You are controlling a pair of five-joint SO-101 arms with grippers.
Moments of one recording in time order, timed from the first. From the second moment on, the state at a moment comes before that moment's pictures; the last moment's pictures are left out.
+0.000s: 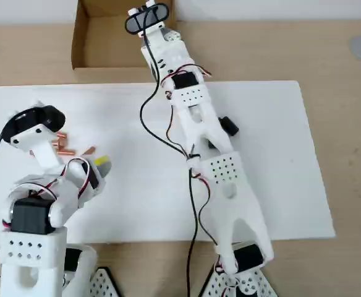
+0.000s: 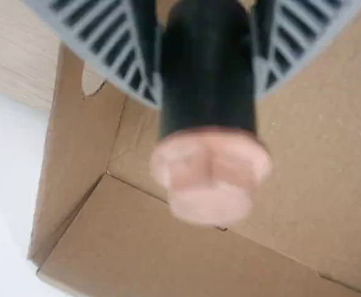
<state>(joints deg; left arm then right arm) 1.7 -64.4 47.7 80.0 16.7 -21.9 71.3 -68.3 23.9 6.8</state>
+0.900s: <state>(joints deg) 1.7 -64.4 47.7 79.8 16.7 -21.9 72.5 -73.1 28.7 11.1</state>
